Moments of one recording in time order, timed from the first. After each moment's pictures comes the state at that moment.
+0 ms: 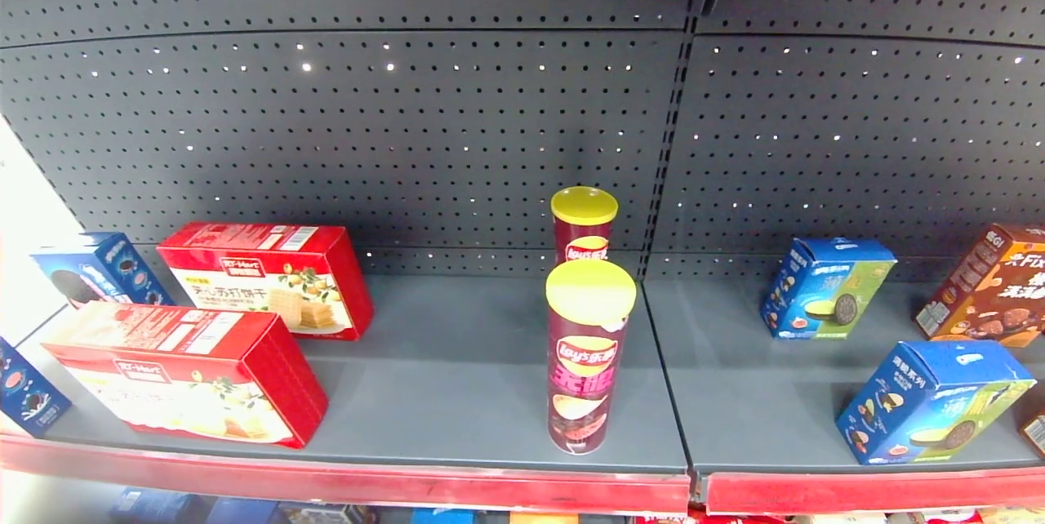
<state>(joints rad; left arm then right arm) 0.00 0.01 0.00 0.00 0.00 0.00 0.00 0.00 0.00 -0.06 0.21 -0.10</state>
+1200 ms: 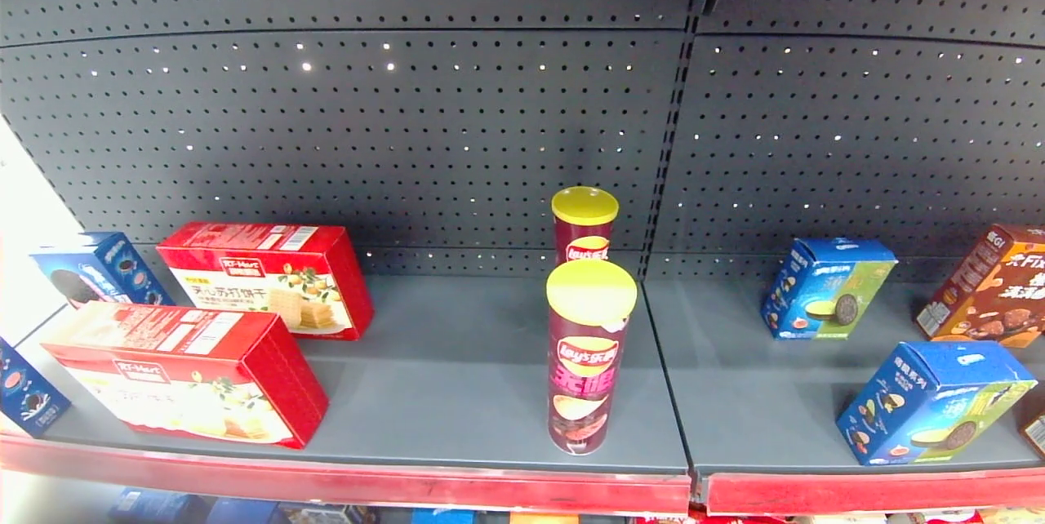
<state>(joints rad) 0.00 0.01 0.00 0.00 0.01 -0.01 0.00 0.00 0.00 -0.06 0.21 -0.10</state>
